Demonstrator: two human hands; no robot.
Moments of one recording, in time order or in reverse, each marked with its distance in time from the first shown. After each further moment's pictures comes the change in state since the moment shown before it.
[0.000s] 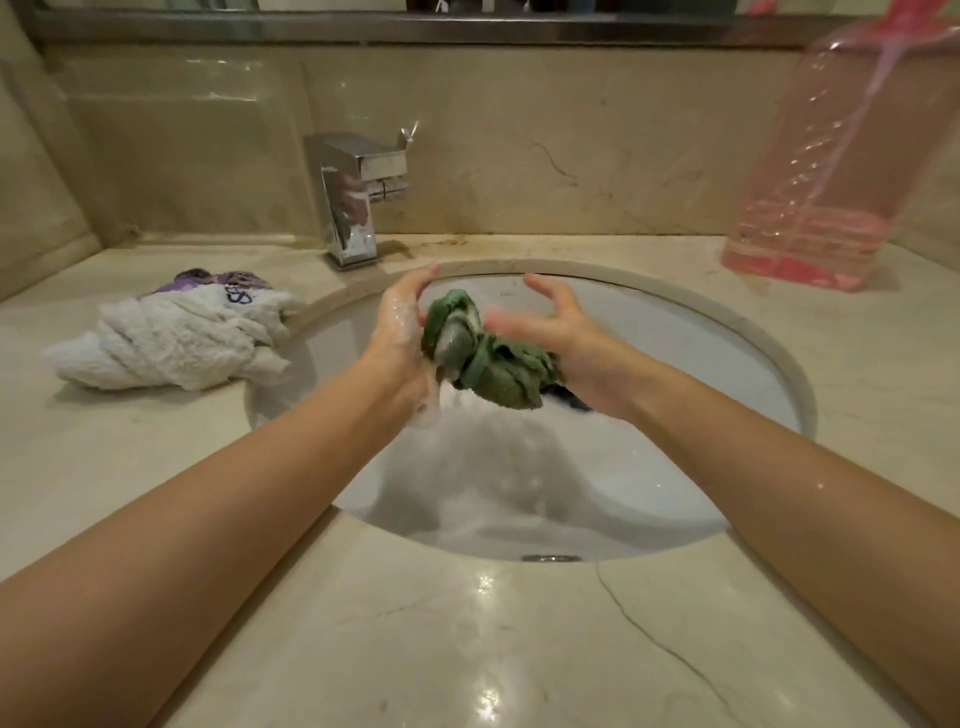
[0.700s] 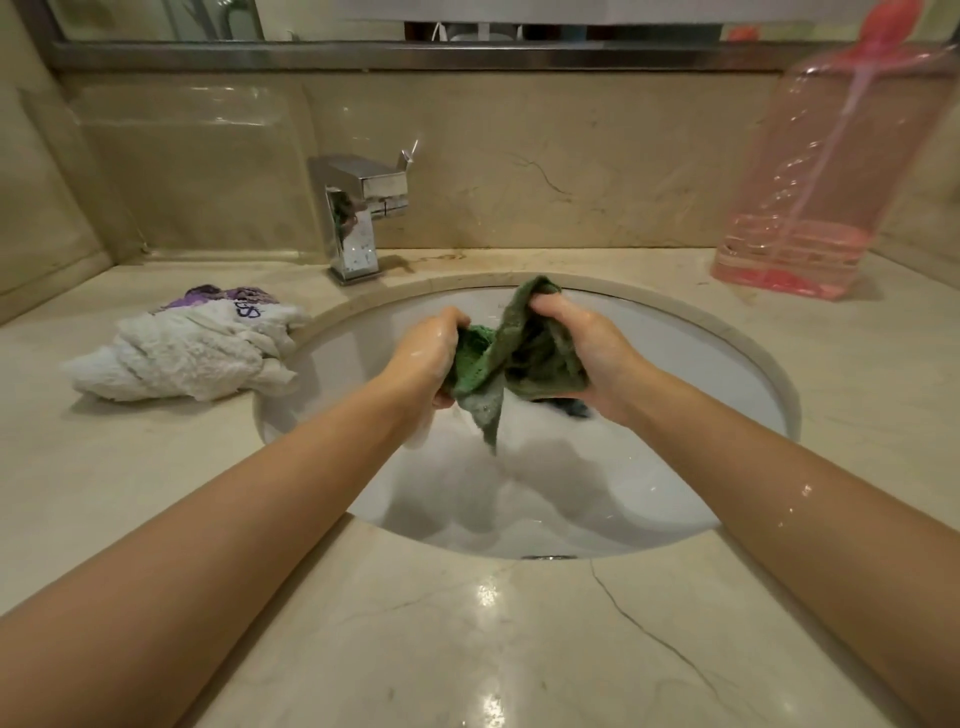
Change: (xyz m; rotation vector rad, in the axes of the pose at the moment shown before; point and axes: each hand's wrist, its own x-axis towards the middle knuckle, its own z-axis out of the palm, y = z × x) left_hand 0.015 -0.012 -0.004 0.496 0.015 0.113; right_hand 0.002 0.002 -0.005 0.224 0.216 0.093
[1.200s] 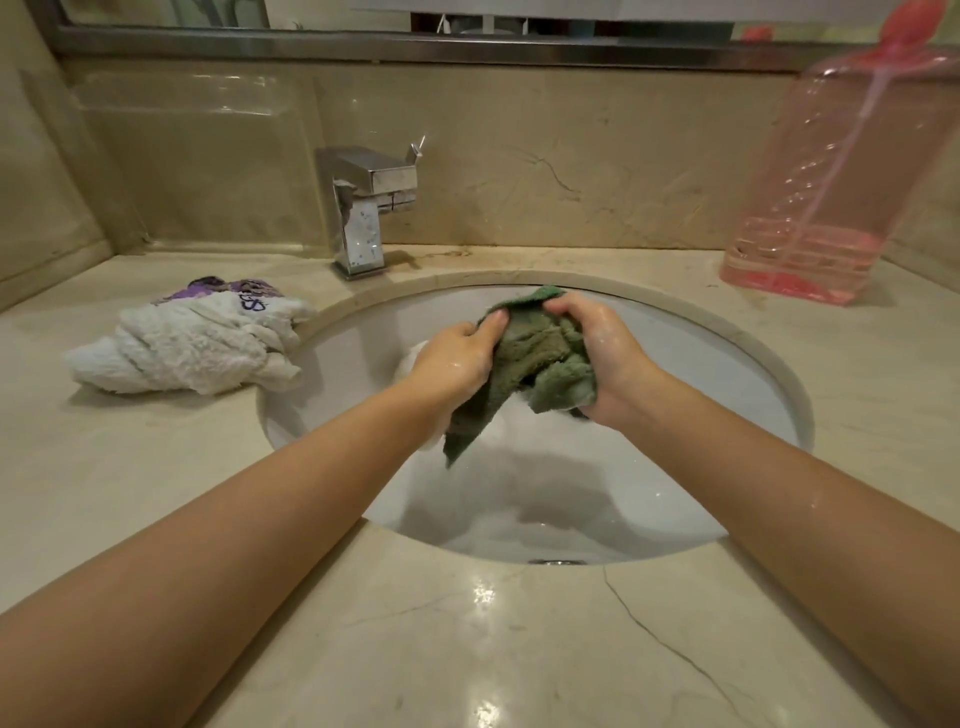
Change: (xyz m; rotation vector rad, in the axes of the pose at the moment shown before) left_hand 0.014 -0.010 0.009 0.229 -0.032 0.107; right_hand -0.006 -0.004 0.010 0.216 0.059 0.127
